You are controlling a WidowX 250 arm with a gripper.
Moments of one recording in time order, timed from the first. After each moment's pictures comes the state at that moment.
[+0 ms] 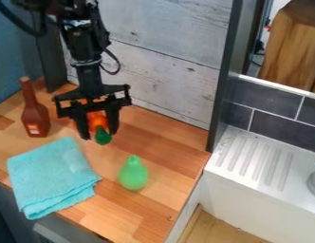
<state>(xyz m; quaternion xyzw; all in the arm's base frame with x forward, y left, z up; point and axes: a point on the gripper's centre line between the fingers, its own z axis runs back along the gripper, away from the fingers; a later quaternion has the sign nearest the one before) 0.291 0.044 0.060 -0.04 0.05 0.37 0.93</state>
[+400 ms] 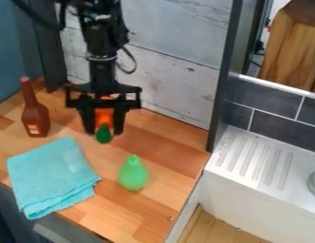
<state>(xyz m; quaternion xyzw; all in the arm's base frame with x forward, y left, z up) 0.297 0.024 0.074 0.00 0.05 0.22 0.97</state>
